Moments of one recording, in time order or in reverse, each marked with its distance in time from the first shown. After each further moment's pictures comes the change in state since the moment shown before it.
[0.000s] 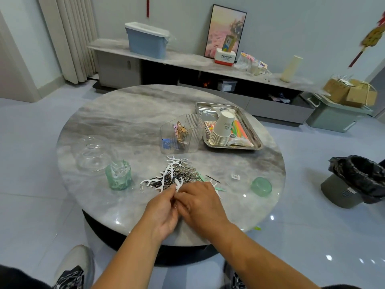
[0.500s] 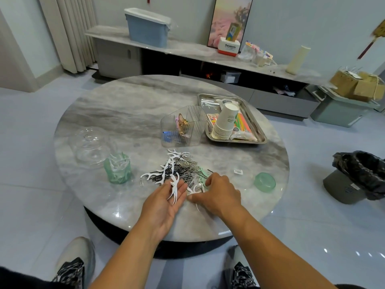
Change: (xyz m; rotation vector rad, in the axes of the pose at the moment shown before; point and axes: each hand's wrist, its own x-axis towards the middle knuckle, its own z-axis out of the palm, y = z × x) left_hand 0.018 -0.007 -0.021 0.020 0.024 0.119; right_hand 0.014 0.034 -0.006 0.082 -0.521 0.992
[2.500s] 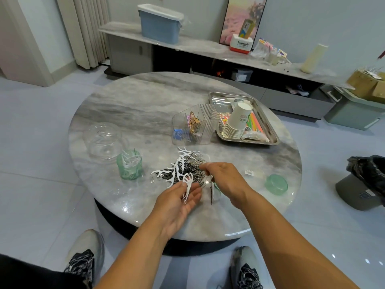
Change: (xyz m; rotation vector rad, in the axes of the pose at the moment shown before) left_hand -0.014 0.008 0.010 0.065 -0.018 -0.066; right_hand 0.012 -0.024 -0.026 0.749 -0.176 -0.116
